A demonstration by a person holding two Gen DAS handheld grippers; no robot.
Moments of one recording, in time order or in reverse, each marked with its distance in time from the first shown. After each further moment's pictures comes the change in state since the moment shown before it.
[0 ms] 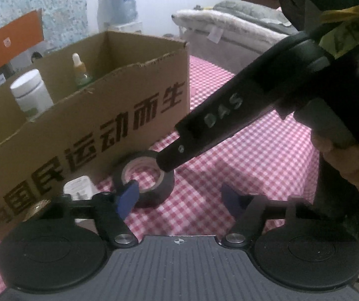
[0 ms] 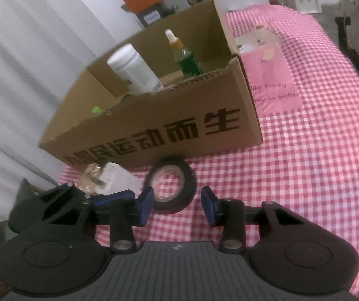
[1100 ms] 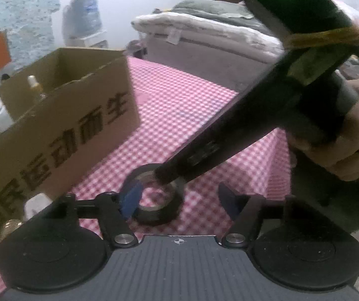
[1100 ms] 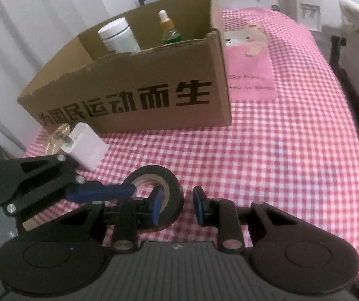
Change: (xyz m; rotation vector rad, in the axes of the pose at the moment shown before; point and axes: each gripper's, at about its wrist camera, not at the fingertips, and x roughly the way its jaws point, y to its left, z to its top) left arm -0.006 -0.034 -0.006 0.128 -0.024 -0.086; right arm -0.021 -0.012 -0.029 -0.126 0.026 -0.121
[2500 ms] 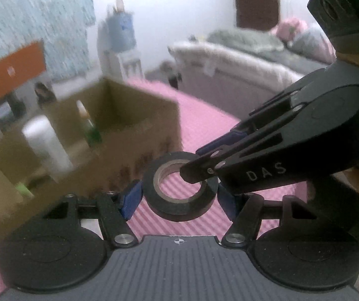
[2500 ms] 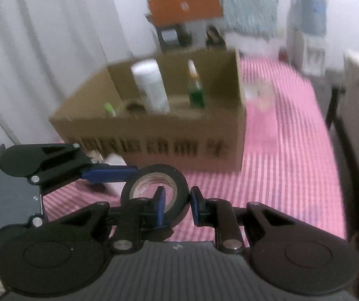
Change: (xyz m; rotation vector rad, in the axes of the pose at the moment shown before) left arm -0.047 0.025 0.032 -0.082 -0.122 0.123; right arm -0.050 0.049 0.019 -0.155 -0.169 -0.031
